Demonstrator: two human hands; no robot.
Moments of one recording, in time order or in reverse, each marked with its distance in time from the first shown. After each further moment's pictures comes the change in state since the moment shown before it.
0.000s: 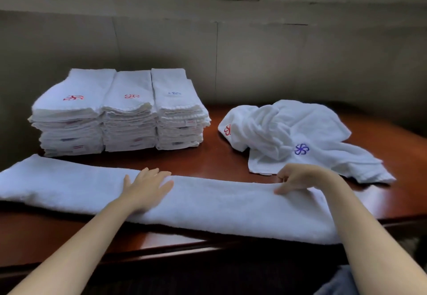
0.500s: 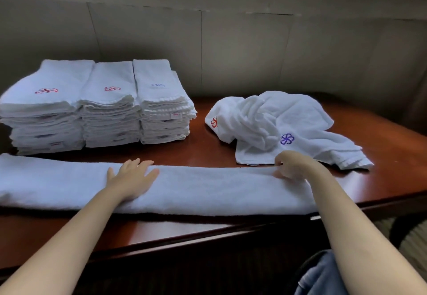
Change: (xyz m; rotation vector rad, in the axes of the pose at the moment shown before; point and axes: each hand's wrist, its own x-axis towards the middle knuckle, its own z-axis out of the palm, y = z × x) left_hand 0.016 0.000 0.001 -0.006 -0.004 -0.091; right_hand -0.001 0.009 0.005 -0.147 0.242 0.230
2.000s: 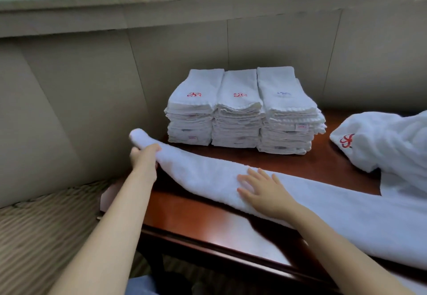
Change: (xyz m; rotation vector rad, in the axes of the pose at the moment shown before) left_hand -0.046 -0.171 -0.088 -1.507 0.866 -0.712; right_hand -0.007 -0.286 0.069 0.281 0.053 -0.838
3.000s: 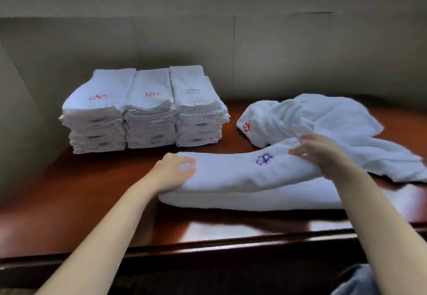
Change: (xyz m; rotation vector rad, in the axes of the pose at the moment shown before) left_hand -0.146 -0.049 0.108 1.216 -1.082 0.652; right_hand -0.162 0.126 -0.151 0.960 0.603 0.680
